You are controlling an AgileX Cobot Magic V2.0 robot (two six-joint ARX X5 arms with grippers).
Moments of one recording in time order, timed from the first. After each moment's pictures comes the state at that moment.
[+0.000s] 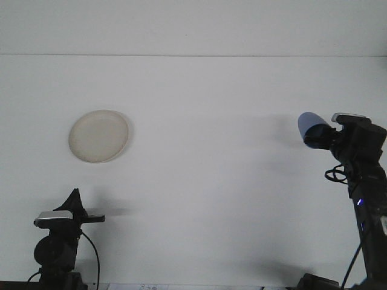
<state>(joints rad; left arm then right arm) -0.04 0.00 0.03 0.00 -0.15 0.06 -0.25 1.33 1.04 -0.28 -0.25 0.03</state>
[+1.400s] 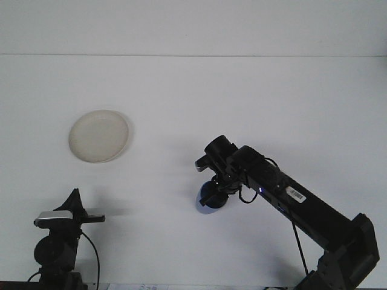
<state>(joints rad) -0.04 0.00 0.03 0.00 -0.15 0.06 0.65 1.69 1.36 -1.06 -0.13 0.06</state>
